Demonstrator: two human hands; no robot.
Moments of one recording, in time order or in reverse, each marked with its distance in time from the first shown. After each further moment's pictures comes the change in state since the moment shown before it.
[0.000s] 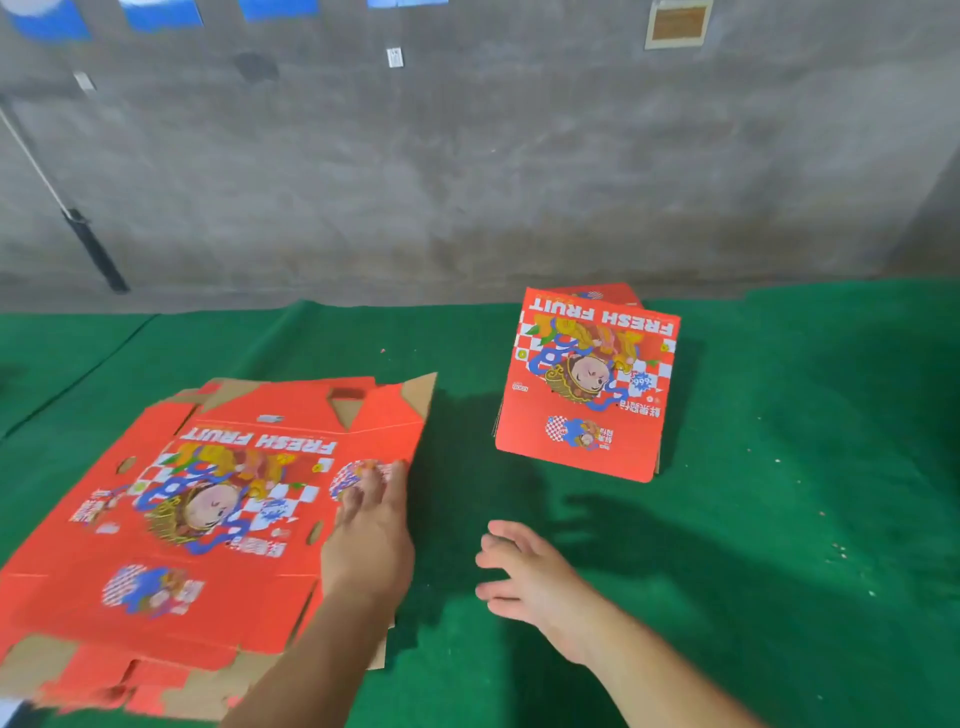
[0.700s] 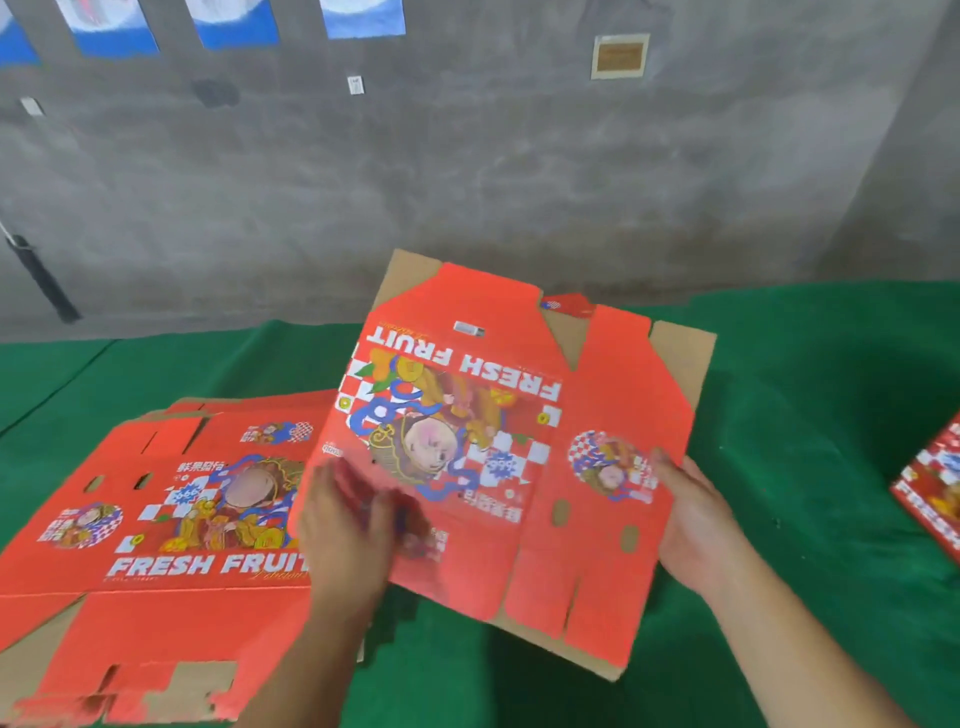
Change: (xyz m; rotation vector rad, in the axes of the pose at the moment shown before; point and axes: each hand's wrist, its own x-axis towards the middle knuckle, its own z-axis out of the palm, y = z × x) left_hand -0.030 0.014 -0.017 -0.815 0.328 -0.075; right_hand -0.071 -0.025 -0.142 0.601 0.342 -0.413
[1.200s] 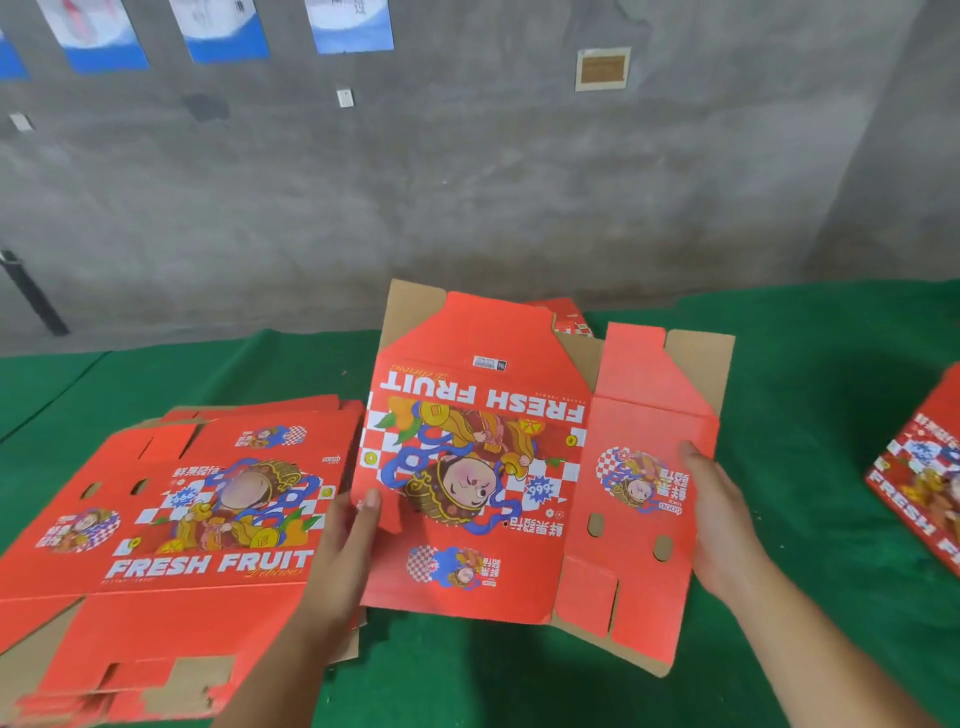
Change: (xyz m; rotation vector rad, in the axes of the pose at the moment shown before) left_hand -0.024 -0.013 -0.013 -0.523 -0.347 -0.248; right_hand -0.019 -0.014 -0.030 -0.157 0.255 -0.102
